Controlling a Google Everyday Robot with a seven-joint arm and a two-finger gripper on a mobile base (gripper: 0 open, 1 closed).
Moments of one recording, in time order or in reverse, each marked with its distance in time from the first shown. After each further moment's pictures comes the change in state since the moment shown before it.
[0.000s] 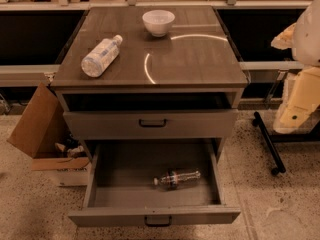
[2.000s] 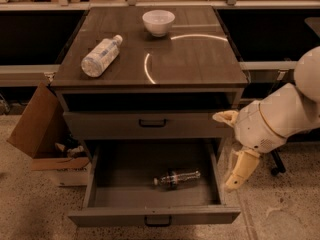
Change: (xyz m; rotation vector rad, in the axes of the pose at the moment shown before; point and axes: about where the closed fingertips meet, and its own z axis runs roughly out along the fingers) arm -0.029 0.079 0.175 -0.243 -0.372 -0.080
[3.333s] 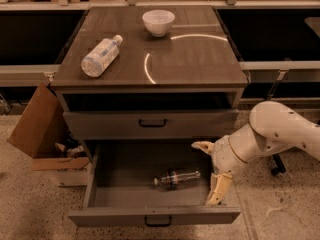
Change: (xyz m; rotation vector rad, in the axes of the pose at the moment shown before) arm 0.066 -0.014 0.147 -0.139 -0.095 -0.135
